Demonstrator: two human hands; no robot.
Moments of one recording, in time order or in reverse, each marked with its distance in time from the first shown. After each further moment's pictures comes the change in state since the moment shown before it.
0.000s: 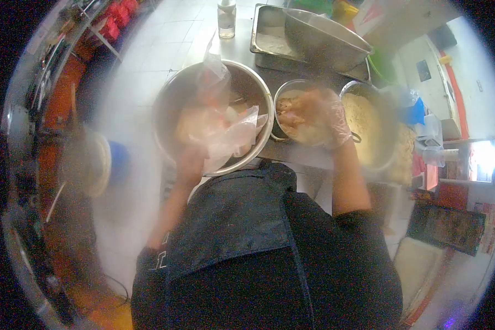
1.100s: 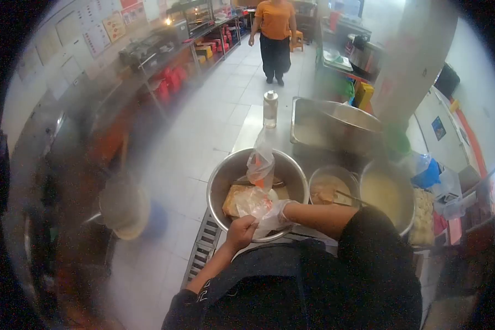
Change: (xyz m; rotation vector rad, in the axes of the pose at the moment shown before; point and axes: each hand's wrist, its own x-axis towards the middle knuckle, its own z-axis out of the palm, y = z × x) left_hand -0.002 0.005 -0.003 0.053 -0.116 0.108; right_hand 0.039 -0.097 0.204 -0.558 -1.302 -0.658
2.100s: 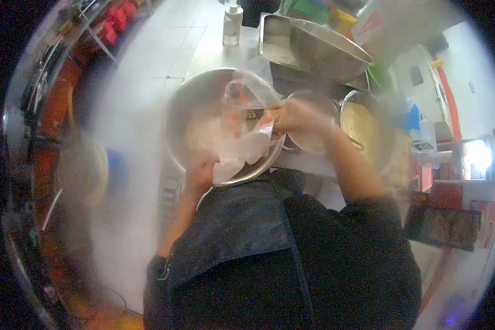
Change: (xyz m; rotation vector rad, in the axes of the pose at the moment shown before) left_hand 0.008 -0.015 -0.007 -0.090 0.087 -0.109; right_hand -0.175 -0.025 -0.076 1.013 0.512 0.353
